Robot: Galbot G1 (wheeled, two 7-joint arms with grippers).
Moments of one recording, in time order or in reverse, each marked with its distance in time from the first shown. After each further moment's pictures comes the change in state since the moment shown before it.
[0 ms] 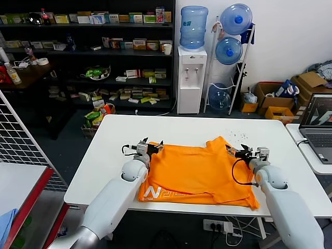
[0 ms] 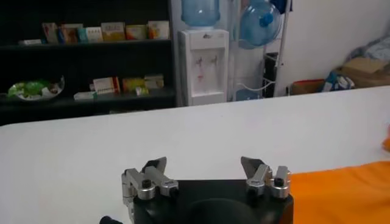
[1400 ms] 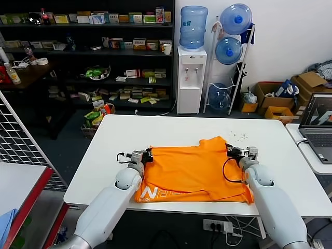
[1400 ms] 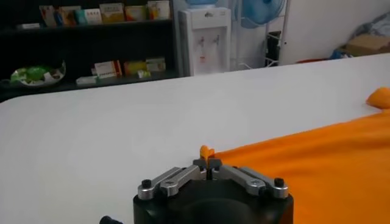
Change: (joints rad) left arm 0.085 0.078 0.005 -0.082 0.002 0.000 0.020; right arm -0.010 0.043 -0.005 0.015 0.002 0.056 0.050
